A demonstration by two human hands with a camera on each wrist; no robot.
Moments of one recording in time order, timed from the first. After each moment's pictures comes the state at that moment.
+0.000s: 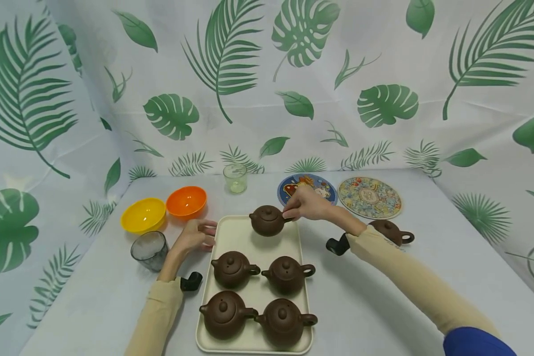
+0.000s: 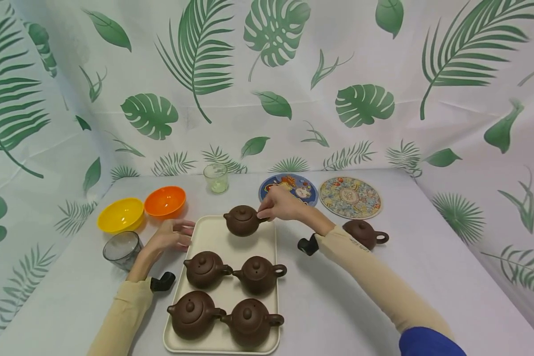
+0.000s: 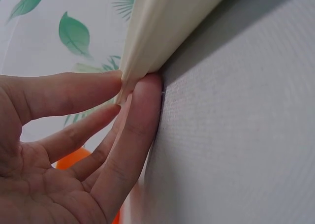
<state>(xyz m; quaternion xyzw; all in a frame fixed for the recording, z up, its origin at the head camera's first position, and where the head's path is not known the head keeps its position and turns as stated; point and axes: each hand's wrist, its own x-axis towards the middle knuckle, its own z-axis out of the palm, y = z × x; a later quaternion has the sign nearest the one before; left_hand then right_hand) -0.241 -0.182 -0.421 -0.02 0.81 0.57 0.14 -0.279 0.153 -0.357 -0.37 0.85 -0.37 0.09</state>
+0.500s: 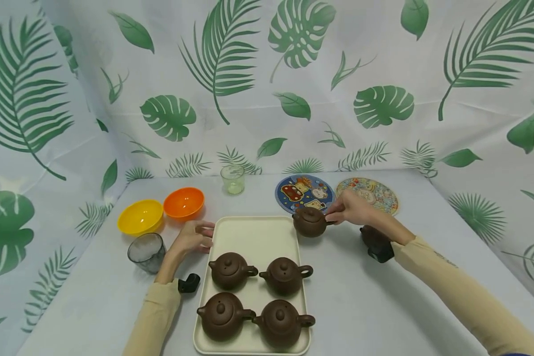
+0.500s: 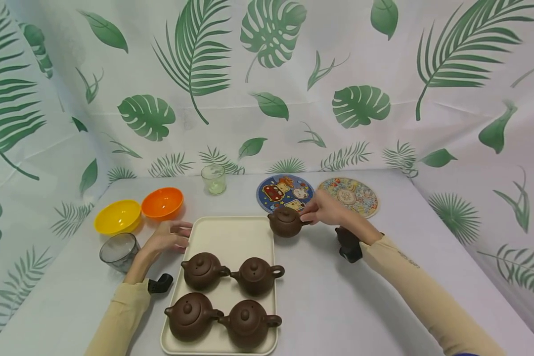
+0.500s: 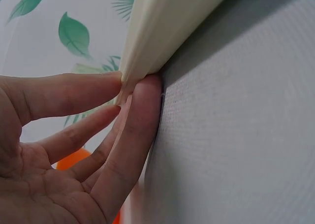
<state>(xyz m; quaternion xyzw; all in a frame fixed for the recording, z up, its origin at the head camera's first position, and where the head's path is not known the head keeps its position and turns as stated) -0.239 -0.182 -0.421 -0.01 0.81 0.57 0.14 -0.267 0.249 -0.362 -0.29 0.88 -0.36 0.10</state>
